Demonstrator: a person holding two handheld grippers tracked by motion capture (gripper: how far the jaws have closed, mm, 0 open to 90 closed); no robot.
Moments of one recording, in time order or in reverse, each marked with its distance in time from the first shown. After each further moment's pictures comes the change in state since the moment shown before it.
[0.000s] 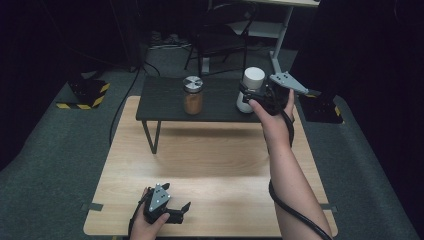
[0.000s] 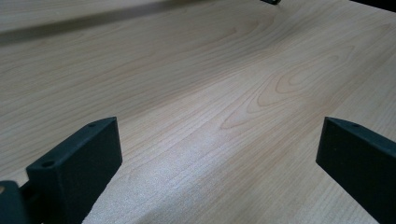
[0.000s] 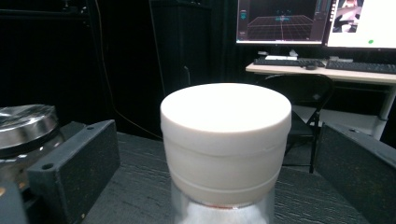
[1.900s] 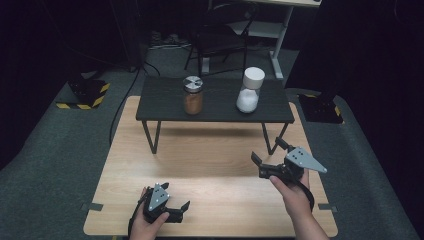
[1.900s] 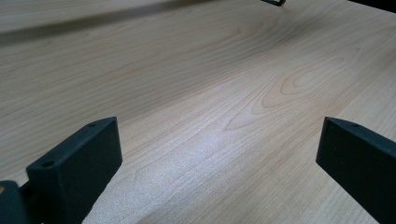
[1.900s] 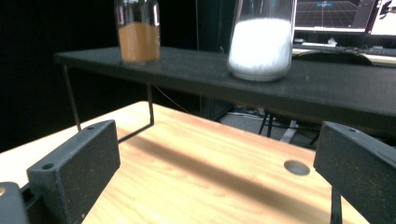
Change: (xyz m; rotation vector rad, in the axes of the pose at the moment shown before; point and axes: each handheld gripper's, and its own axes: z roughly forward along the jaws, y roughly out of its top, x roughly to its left) left arm 0.000 -0.001 0.000 -0.005 0.011 -0.008; right arm -0.016 -0.130 -0.135 0.011 0.157 -0.058
